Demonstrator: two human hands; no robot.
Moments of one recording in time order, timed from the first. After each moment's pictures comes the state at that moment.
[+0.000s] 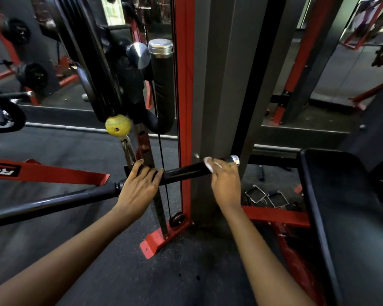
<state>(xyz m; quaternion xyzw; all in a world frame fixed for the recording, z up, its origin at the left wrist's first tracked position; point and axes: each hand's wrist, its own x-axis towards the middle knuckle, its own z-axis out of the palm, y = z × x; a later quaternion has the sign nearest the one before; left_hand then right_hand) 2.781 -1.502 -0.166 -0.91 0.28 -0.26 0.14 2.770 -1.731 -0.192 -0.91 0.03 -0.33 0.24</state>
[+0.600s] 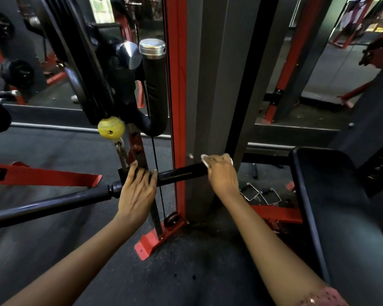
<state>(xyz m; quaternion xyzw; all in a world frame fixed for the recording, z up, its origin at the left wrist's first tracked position) 2.771 -1.522 -0.162 -0.94 0.22 -0.22 0.13 2.798 -1.748 -0.181 -0.95 0.00 -0.23 0.19</state>
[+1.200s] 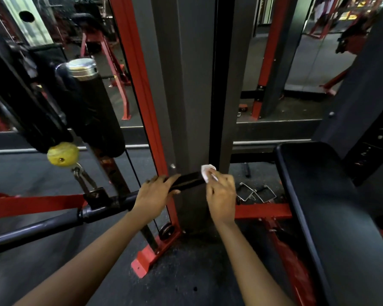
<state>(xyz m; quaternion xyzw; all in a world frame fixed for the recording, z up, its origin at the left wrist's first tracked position) 2.821 -1.622 -0.163 -0.96 0.27 -0.01 -0.01 2.766 -1.781 -0.207 -0.86 0.08 -0.43 0.26</state>
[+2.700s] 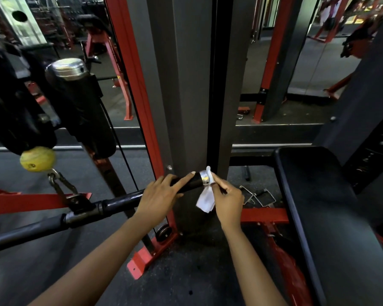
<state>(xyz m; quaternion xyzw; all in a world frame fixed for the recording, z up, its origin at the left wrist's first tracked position) 2.796 -1.649 -0.159 -0.94 0.33 -0.11 -0.05 2.743 -1.806 -0.186 -0.73 0.19 -0.29 0.58</state>
